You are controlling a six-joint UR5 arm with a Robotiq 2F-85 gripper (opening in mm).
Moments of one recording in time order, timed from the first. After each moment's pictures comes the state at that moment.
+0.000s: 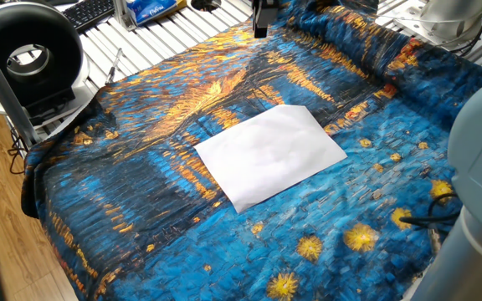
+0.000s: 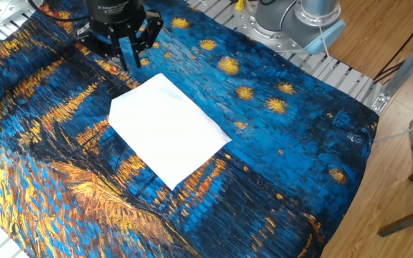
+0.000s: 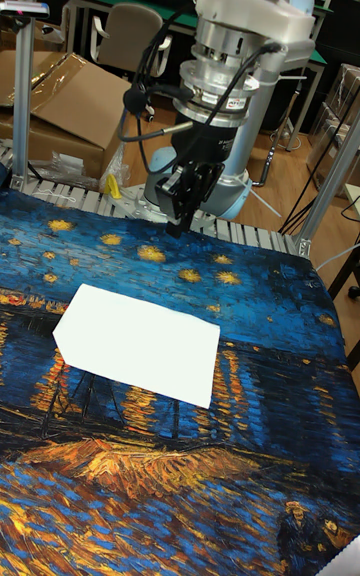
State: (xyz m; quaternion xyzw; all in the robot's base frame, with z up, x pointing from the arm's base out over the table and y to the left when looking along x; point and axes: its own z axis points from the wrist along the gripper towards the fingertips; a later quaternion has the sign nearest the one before) arm 0.544 -0.013 0.289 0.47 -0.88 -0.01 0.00
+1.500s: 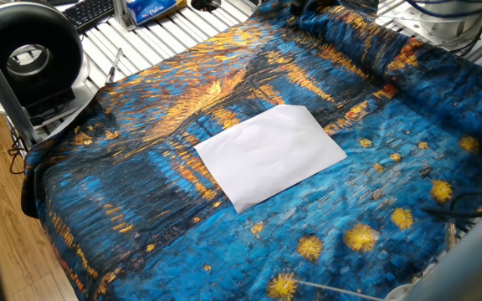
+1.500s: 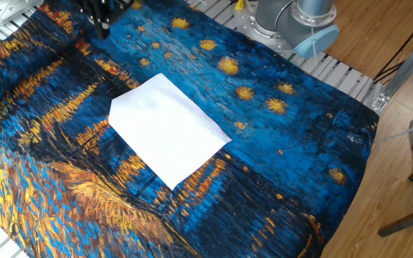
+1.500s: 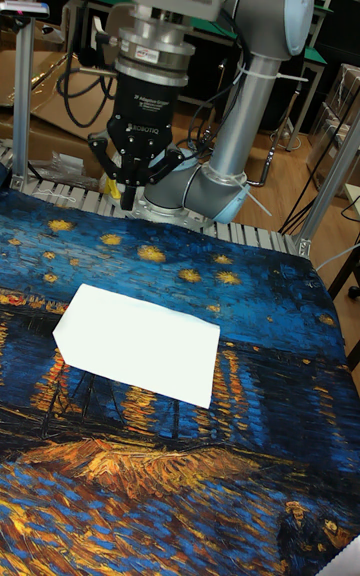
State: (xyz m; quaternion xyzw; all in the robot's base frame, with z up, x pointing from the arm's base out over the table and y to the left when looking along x) arm 0.526 -0.091 0.299 0.09 -0.99 -0.01 -0.06
